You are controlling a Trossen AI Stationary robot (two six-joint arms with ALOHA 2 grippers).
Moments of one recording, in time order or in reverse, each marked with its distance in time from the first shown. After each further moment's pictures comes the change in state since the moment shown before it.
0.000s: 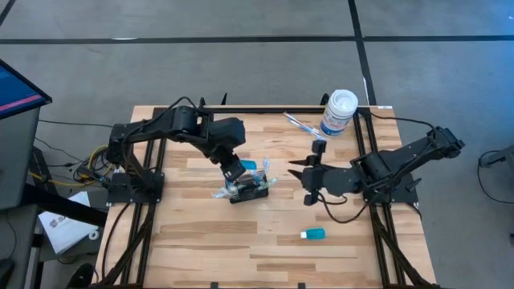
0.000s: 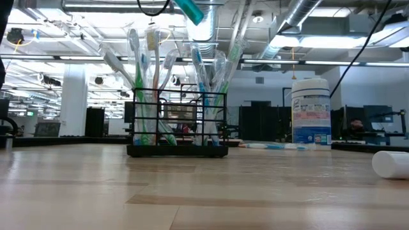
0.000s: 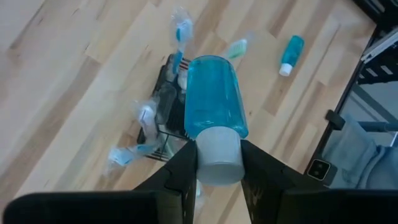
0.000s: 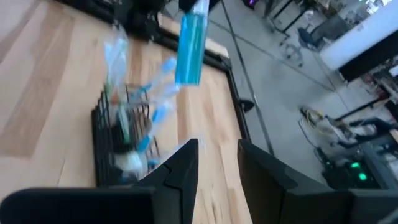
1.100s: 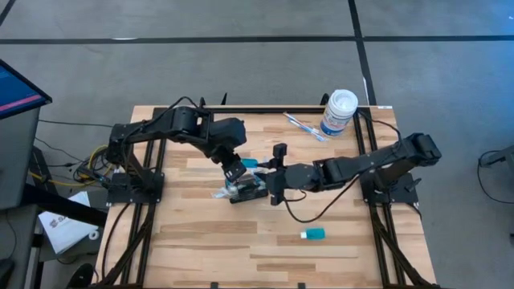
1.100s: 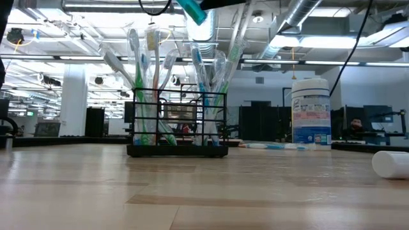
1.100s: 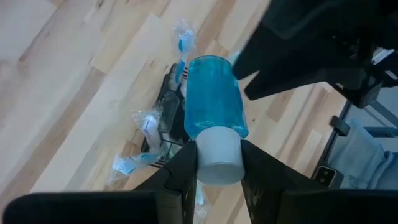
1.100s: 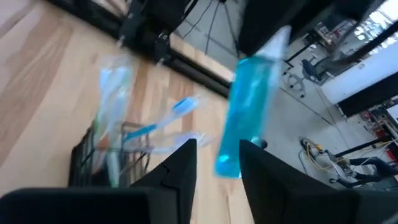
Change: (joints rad) left arm -0.010 0.000 -0.001 0.019 -0.032 0.014; right arm -0.155 0.276 -0.001 0.441 -0.188 -0.260
